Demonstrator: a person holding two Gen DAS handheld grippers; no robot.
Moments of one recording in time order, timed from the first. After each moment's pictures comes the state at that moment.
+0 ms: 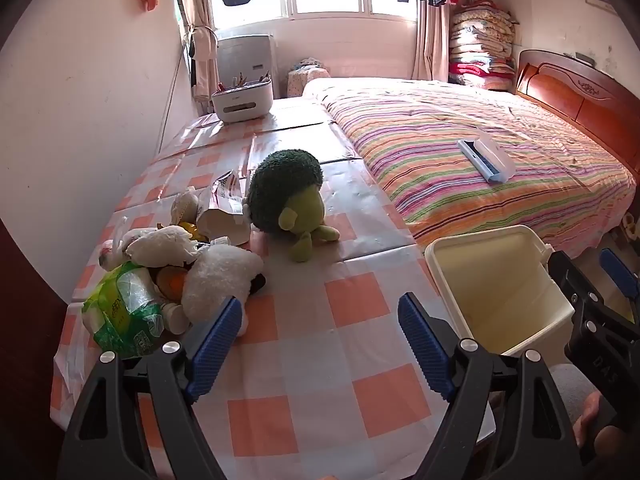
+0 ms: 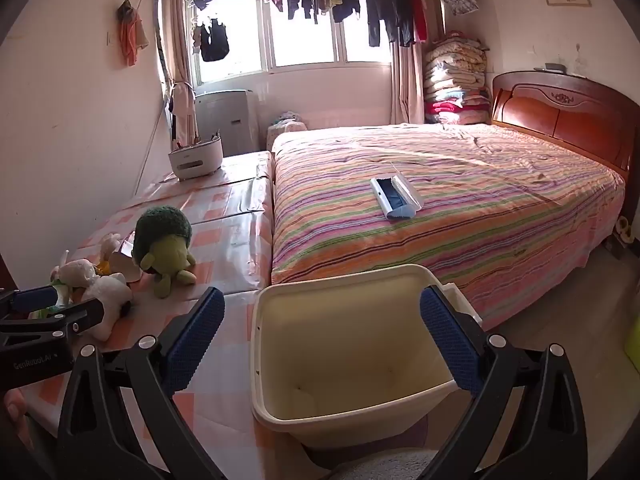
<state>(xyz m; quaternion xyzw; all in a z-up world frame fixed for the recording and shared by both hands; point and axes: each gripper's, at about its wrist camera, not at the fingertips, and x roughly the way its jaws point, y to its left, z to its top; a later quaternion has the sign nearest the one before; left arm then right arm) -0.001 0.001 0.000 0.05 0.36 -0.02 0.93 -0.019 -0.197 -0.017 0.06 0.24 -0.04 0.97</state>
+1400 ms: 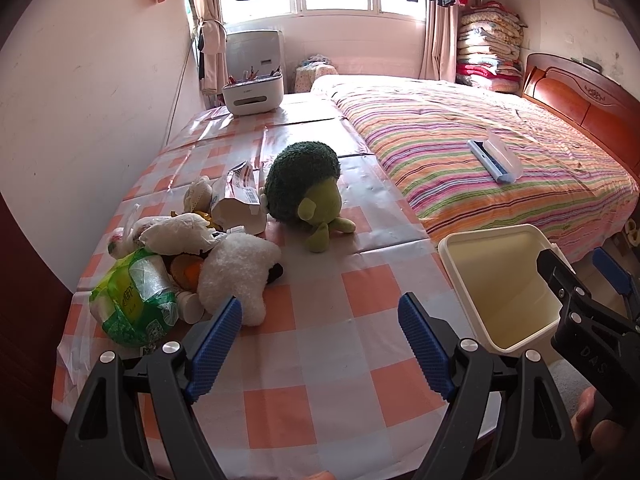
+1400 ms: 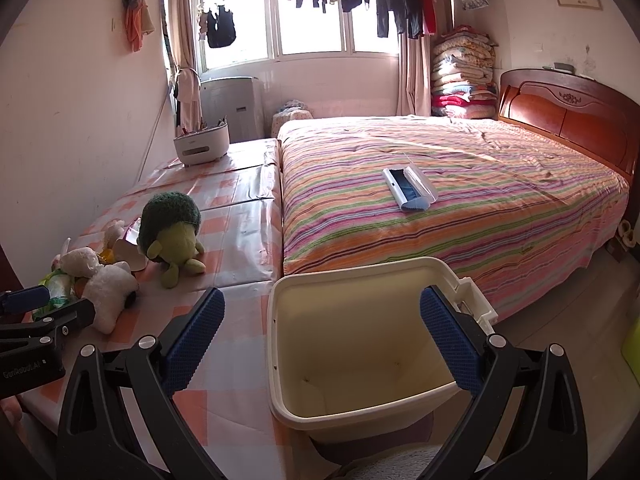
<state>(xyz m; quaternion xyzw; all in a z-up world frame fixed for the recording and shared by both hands) -0.007 0.018 -0.002 0.04 0.37 -0.01 0.93 -0.011 -0.182 -0.022 0.05 0.27 -0.03 0.96</state>
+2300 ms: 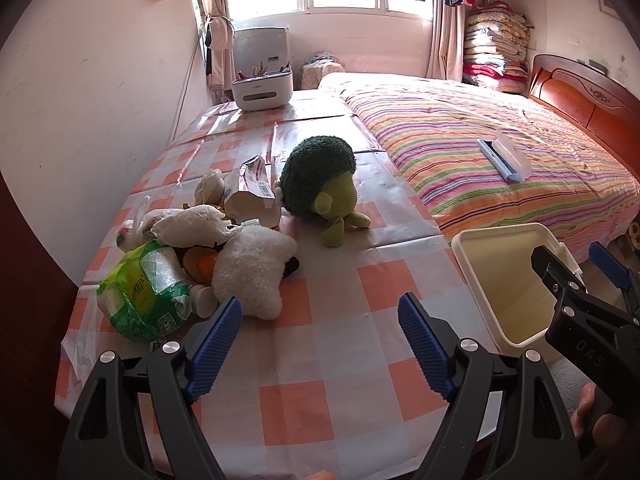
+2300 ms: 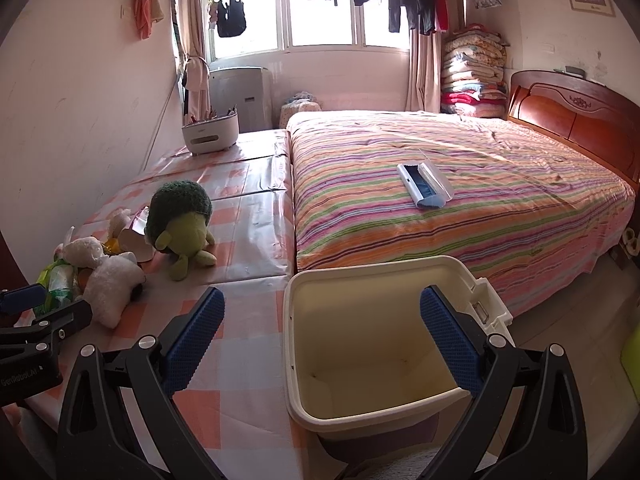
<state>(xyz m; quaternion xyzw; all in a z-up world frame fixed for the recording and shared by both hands) -0.010 0.031 -0.005 0.04 0.37 0.00 0.93 -0.002 -0.163 -0.023 0.03 0.28 -0.02 0.96</state>
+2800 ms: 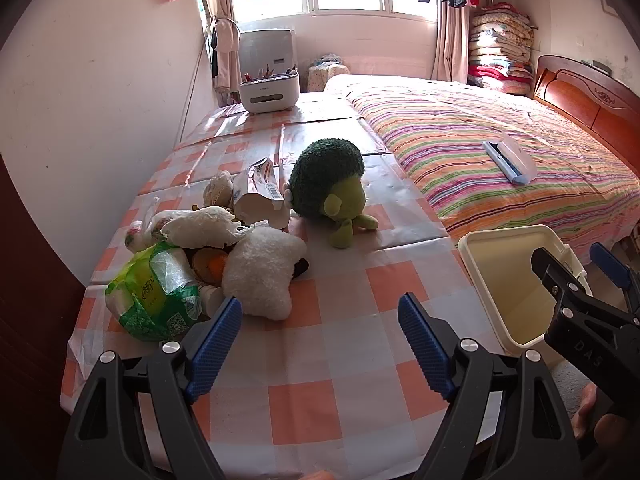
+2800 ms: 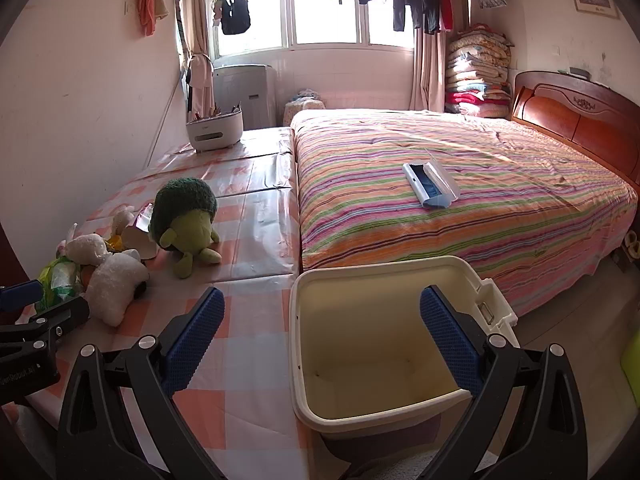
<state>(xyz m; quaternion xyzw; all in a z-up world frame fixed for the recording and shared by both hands) -0.011 0.035 -0.003 0.04 0.37 0.01 0.93 -0.001 -0.160 -0.022 0.03 0.29 -0.01 0.96</state>
